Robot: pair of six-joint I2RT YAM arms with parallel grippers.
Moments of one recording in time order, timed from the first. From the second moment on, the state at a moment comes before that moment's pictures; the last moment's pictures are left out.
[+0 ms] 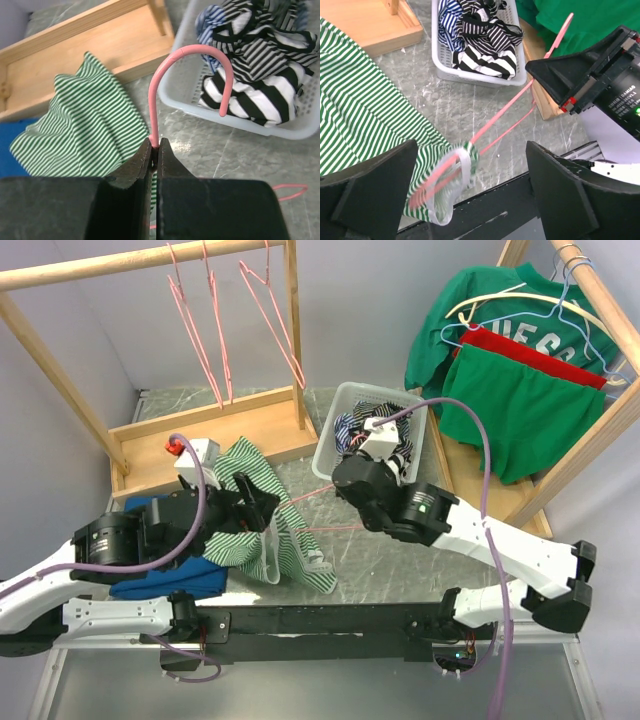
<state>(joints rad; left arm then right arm) -1.28 0.84 1.30 -0.88 -0.71 -0.81 1.12 1.23 1.31 -0.66 0.82 0.74</state>
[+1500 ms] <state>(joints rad) -1.28 0.87 1.23 -1.06 -0.80 -1.02 1.11 1.25 1.35 -0.95 0.96 1.00</state>
